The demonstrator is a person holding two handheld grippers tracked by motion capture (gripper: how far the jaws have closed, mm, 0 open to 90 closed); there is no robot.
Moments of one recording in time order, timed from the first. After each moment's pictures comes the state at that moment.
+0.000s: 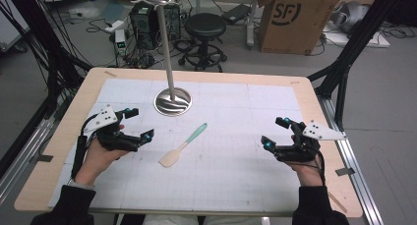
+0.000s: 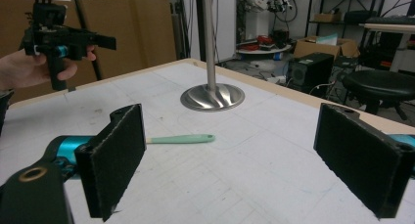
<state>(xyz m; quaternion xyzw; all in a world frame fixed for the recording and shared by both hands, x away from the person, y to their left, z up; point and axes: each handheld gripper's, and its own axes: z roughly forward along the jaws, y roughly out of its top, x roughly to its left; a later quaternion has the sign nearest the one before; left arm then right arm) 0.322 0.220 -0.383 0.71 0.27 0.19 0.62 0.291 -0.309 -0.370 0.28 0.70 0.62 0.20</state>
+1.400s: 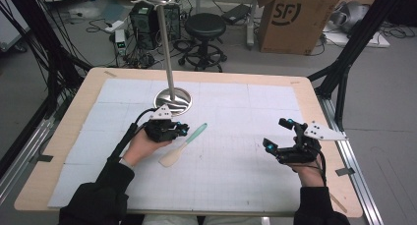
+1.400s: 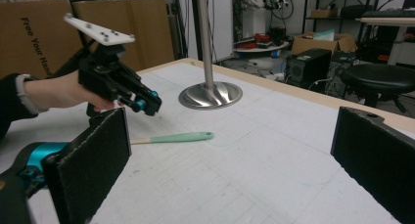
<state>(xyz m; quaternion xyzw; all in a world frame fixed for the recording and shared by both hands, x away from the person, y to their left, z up) 0.382 0.118 -0.423 0.83 0.25 0.10 0.49 0.290 -0.312 -0.374 0.29 0.70 0.62 0.19</state>
